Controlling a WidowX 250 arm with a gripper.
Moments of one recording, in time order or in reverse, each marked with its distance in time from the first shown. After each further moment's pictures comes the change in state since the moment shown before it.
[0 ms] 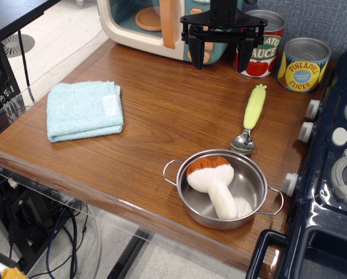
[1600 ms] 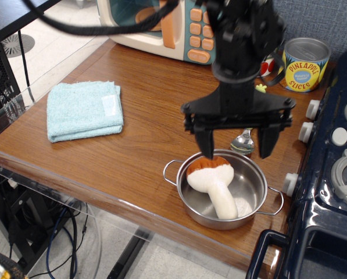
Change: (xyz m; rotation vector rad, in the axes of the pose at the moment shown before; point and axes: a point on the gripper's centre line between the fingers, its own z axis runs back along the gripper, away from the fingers) arm -0.146 -0.036 0.013 -0.092 -0.015 0.140
